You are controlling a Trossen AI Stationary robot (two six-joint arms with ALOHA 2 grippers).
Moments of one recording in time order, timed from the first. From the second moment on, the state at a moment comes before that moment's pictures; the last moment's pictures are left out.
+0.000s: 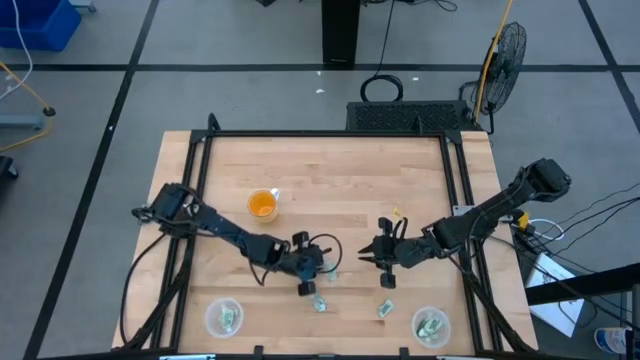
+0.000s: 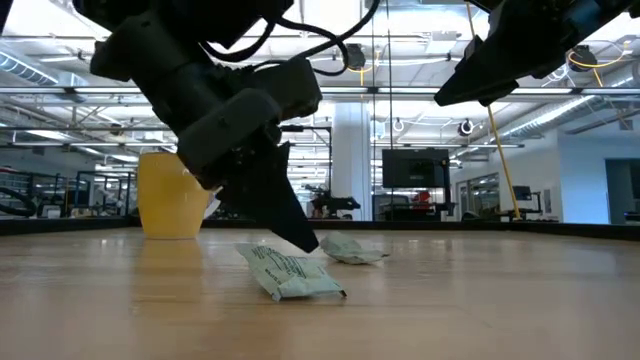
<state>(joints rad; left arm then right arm) -0.35 1.94 1.02 0.03 -0.27 -0.38 0.46 1.32 0.67 0.01 0.37 0.32</state>
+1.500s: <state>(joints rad) -0.23 1.94 1.02 0.14 0.00 -0.27 0.46 1.32 0.67 0.00 0.36 0.29</state>
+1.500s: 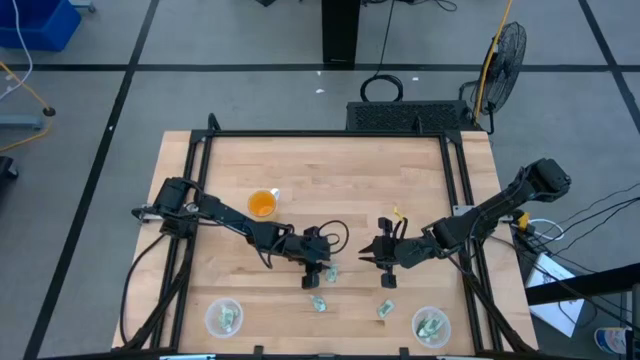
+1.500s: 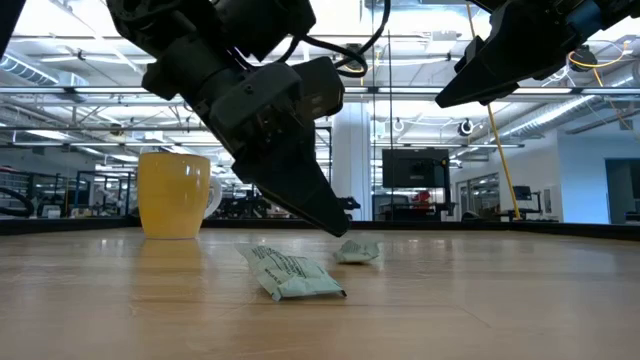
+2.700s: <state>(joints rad) -0.20 2.02 1.02 0.29 0.02 -0.13 0.46 1.32 0.67 -0.01 0.36 0.29</state>
